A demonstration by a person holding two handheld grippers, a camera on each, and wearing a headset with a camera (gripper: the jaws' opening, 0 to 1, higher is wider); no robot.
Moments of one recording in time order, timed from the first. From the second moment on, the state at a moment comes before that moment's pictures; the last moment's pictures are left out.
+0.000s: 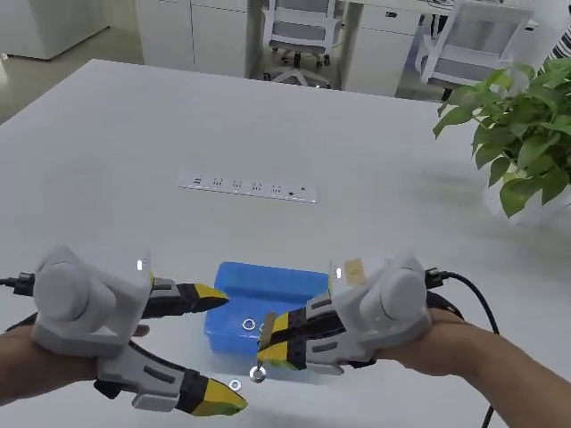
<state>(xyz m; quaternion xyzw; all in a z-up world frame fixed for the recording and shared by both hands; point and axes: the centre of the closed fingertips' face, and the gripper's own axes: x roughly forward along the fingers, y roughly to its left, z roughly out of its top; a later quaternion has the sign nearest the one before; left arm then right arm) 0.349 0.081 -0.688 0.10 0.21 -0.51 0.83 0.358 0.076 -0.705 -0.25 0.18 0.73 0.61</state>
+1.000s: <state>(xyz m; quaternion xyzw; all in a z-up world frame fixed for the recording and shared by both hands) 0.348 0.103 -0.687 0.07 0.21 -0.46 0.86 0.417 0.081 -0.690 -0.27 0.16 0.71 0.63</state>
